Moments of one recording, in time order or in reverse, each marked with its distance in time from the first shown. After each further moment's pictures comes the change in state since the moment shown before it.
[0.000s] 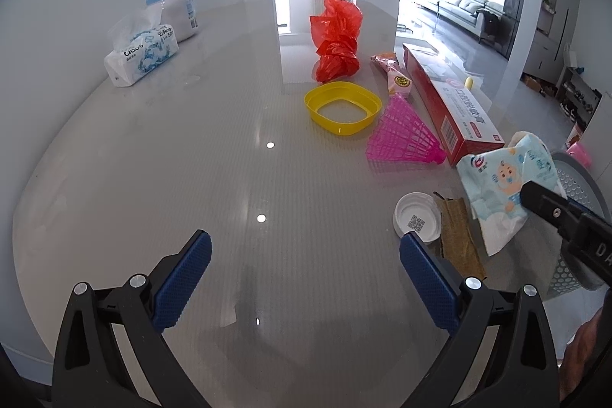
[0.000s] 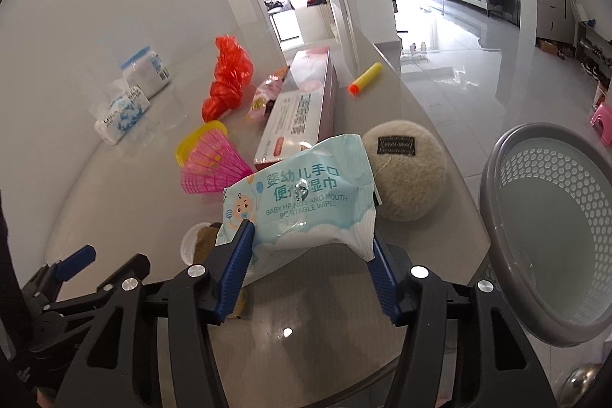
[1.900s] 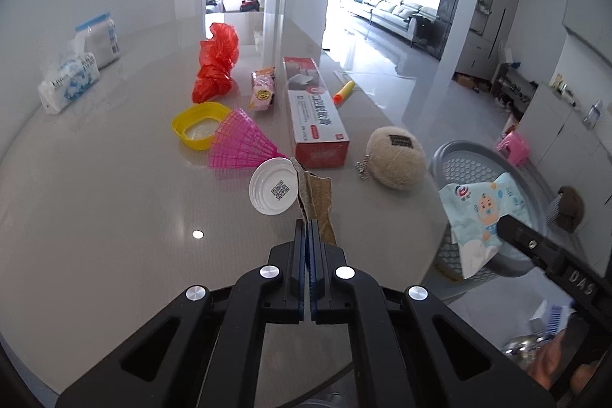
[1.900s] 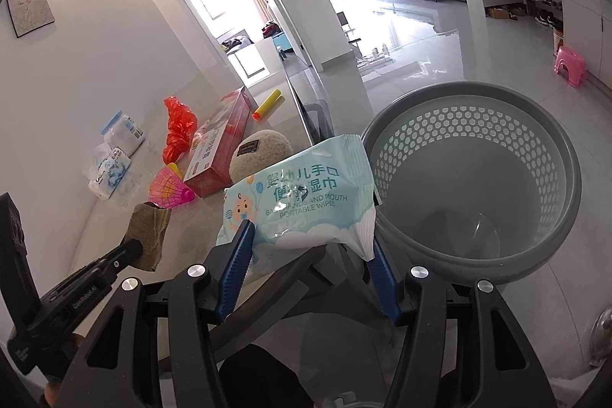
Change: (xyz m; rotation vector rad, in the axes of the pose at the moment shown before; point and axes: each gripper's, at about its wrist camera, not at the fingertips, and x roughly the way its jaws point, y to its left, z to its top) left arm -0.044 -0.086 -0.002 0.066 -0.037 -0.273; right arm -0.085 -0.099 -0.044 0.228 -0.103 -0.030
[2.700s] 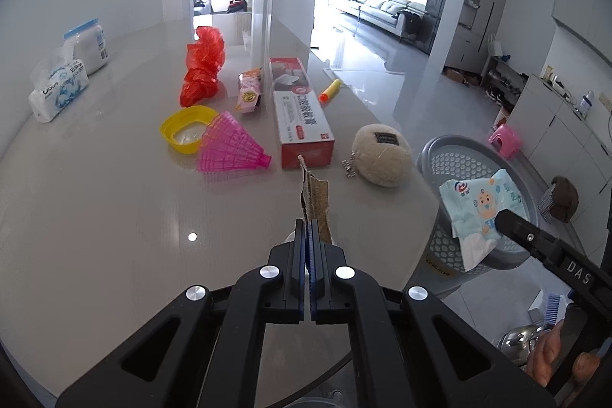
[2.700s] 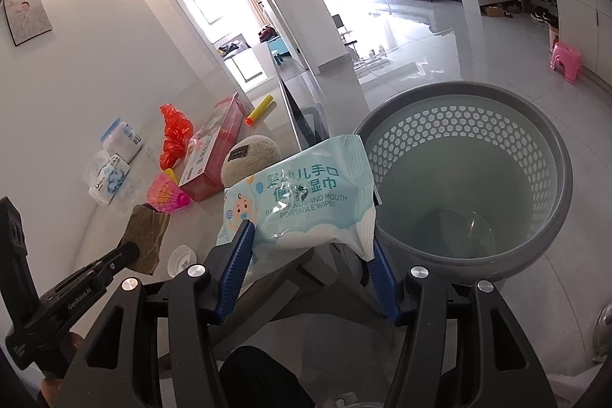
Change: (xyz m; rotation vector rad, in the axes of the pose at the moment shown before) left arm 0.000 -0.009 0.002 0.046 -0.002 -0.027; right arm -0.006 -0.012 -0.001 0.020 -0.013 -0.003
